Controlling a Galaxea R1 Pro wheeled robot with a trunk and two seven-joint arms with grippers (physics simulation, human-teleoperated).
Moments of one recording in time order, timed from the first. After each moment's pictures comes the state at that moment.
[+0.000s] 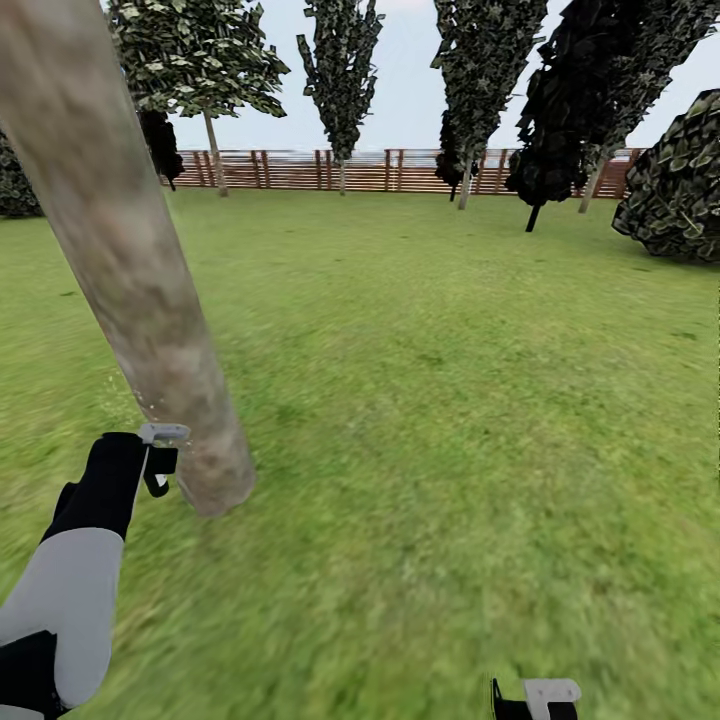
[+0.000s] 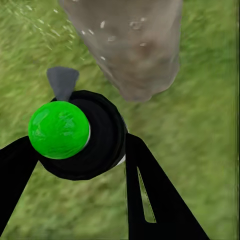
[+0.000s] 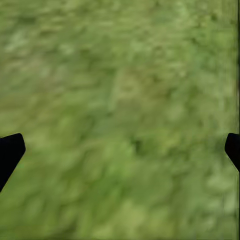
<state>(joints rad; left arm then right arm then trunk) -0.89 0.13 0.36 -0.90 -0.53 0.83 -0.23 -0.38 -0.05 0.10 -0.07 0.03 -0.58 -0.23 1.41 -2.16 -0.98</state>
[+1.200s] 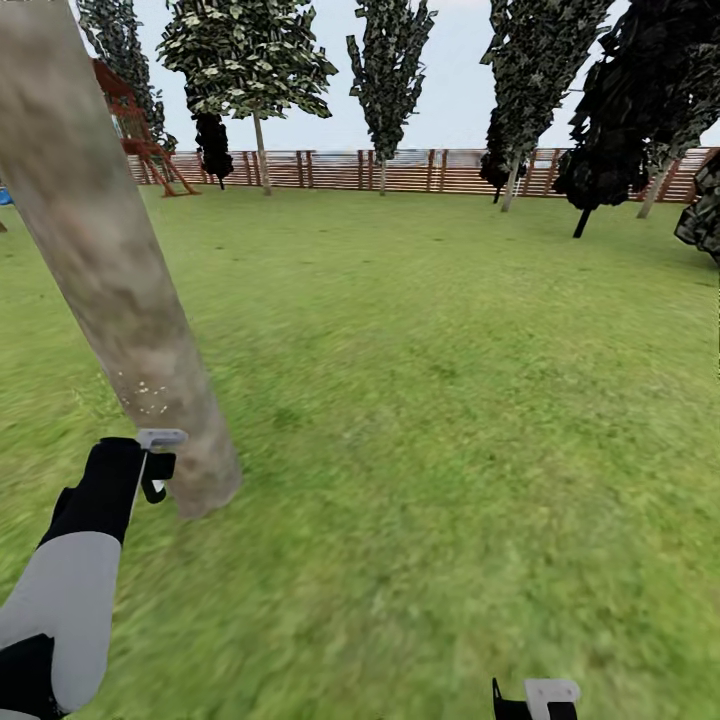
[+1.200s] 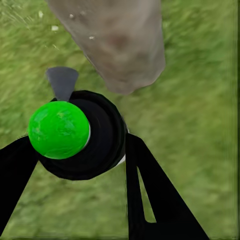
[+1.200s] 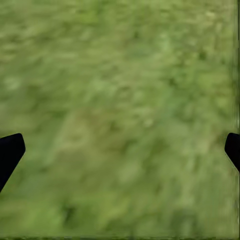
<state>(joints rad) -0.88 0.14 0.37 -0.88 -0.53 0.82 -0.22 -0.38 -0.05 0.10 -0.07 0.03 -0.58 -0.23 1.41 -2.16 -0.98</state>
